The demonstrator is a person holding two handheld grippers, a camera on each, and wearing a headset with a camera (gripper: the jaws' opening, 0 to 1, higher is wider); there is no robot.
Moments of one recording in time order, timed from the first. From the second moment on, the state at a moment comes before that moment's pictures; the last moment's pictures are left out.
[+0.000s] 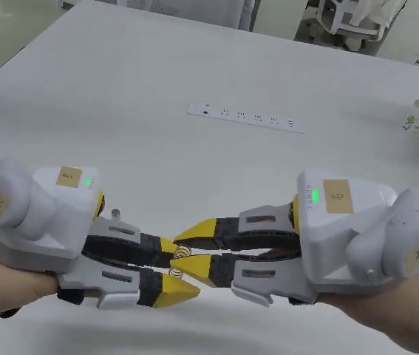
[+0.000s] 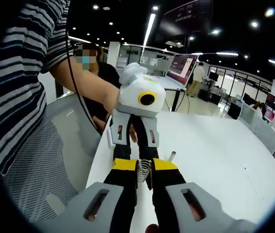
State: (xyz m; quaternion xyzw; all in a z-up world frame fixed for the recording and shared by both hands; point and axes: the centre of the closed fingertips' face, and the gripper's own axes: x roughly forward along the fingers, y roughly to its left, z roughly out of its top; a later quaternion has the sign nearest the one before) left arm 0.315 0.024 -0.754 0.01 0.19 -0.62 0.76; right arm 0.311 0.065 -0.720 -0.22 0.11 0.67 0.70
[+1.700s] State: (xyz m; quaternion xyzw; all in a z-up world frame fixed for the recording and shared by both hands) left arm 0.328 0.107 -0.763 0.00 0.21 -0.51 0.83; right arm 0.330 0.058 -0.725 -0.24 0.11 0.65 0.72
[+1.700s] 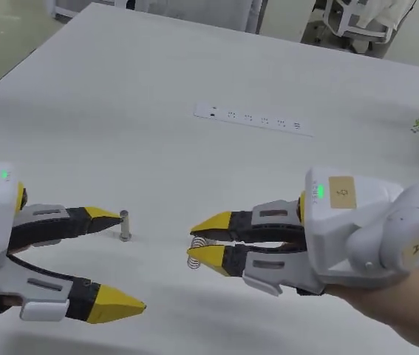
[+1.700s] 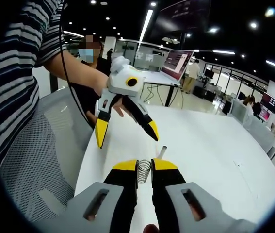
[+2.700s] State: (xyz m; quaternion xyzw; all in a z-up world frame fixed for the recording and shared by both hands) left arm 0.335 0.152 -0.764 -0.01 0.20 -0.45 0.87; right arm 0.355 0.107 -0.729 -0.25 0.10 0.66 0.70
